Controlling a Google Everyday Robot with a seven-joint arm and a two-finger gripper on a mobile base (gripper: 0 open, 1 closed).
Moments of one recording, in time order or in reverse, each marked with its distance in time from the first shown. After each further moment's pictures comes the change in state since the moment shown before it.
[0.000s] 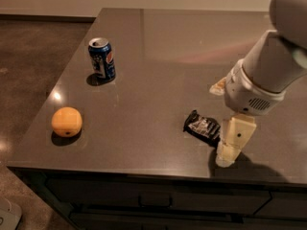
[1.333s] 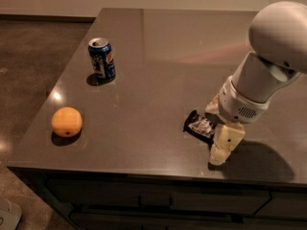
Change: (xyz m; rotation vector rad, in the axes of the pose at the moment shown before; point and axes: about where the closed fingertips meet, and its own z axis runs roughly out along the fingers) arm 0.022 -0.011 0.051 -0.094 0.018 0.042
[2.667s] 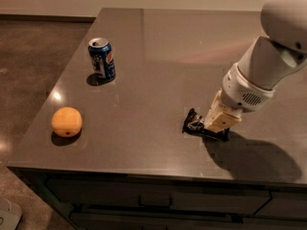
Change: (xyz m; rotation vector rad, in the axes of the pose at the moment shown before) arm -0.014 -0.006 -0.023 -0.017 -0.070 0.037
